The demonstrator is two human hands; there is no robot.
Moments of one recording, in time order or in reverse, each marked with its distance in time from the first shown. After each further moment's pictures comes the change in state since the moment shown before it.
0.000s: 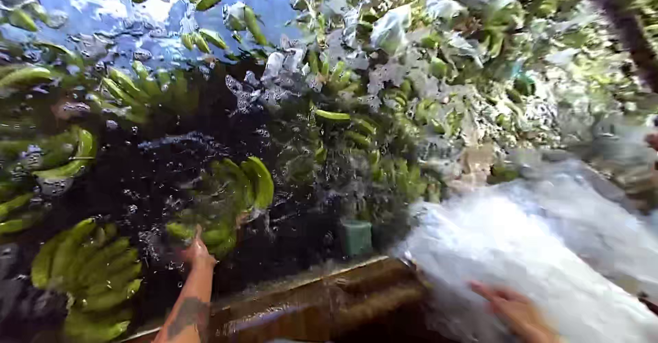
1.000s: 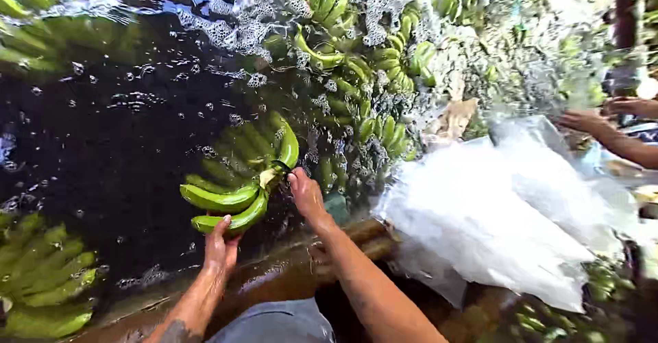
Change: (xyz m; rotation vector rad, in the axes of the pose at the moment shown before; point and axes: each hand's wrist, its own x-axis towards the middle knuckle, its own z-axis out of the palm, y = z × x) left_hand -0.111 -0.006 0.021 -0.447 -0.585 -0.480; right_hand -0.033 -0.271 0.237 -0.169 -0.237 -0.558
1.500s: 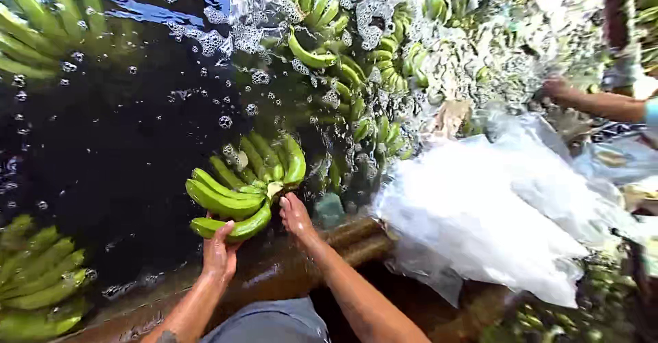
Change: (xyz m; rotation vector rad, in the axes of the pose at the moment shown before) left_hand -0.023 -0.006 0.015 0.108 0.001 0.037; right_hand -0.024 0.031 0.045 0.386 -0.072 0.125
